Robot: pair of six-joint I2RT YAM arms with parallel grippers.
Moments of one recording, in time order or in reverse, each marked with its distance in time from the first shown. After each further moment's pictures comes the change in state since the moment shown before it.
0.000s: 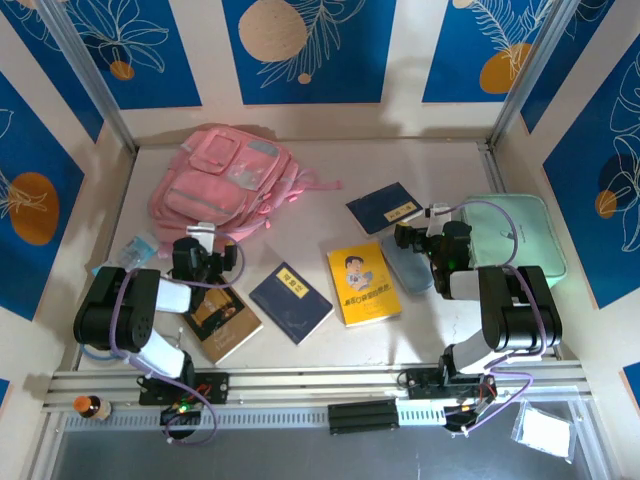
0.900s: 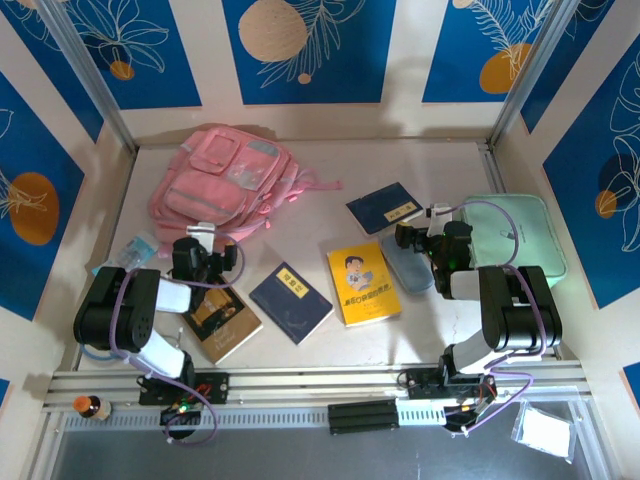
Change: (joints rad) left arm 0.000 0.000 0.000 0.000 0.000 0.000; right arm -0.007 0.000 0.000 -0.004 -0.007 0.003
